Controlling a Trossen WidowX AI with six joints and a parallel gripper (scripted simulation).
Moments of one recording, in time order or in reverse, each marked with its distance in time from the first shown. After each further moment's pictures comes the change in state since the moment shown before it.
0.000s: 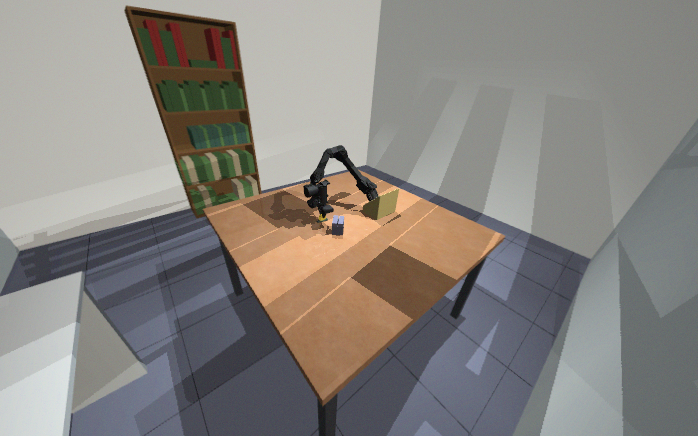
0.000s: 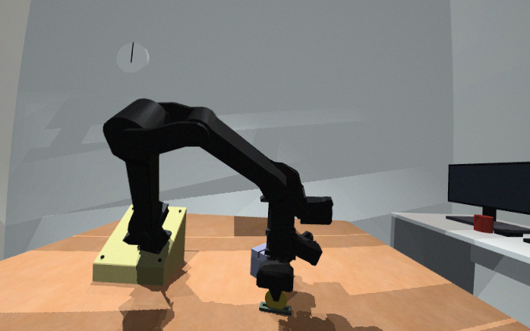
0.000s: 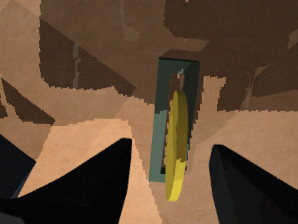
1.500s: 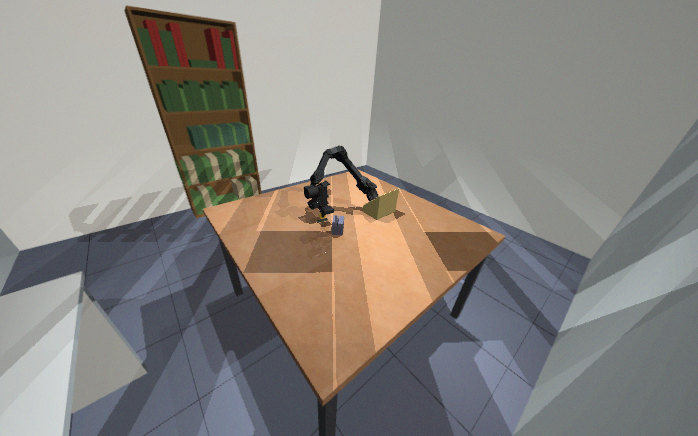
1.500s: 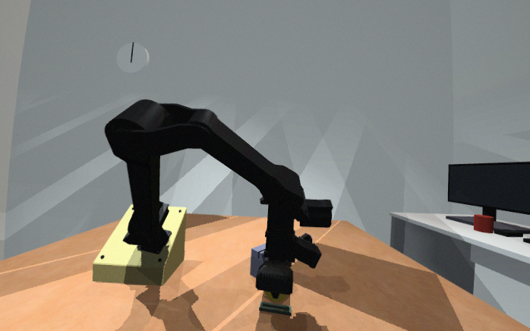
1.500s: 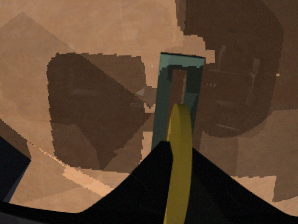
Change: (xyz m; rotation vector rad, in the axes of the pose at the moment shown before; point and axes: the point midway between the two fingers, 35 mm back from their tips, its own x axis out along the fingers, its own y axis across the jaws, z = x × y) arm 0.005 0.000 -0.002 -0.013 0.013 -0.006
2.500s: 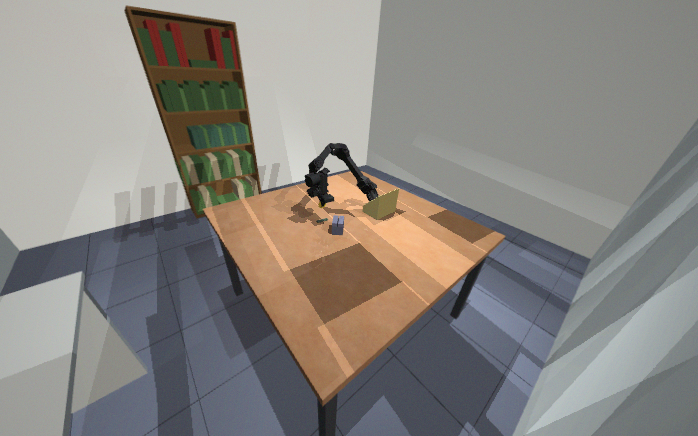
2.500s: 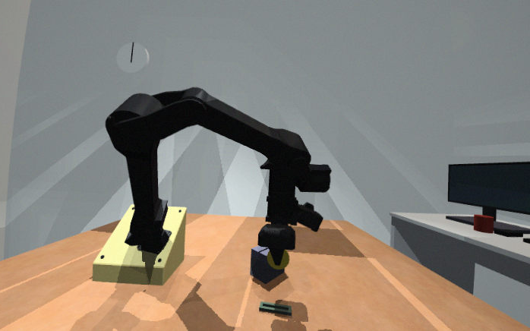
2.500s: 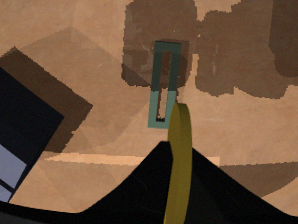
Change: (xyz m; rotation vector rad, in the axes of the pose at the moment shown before) arm -0.072 -0.001 0.000 -0.001 -0.010 -0.006
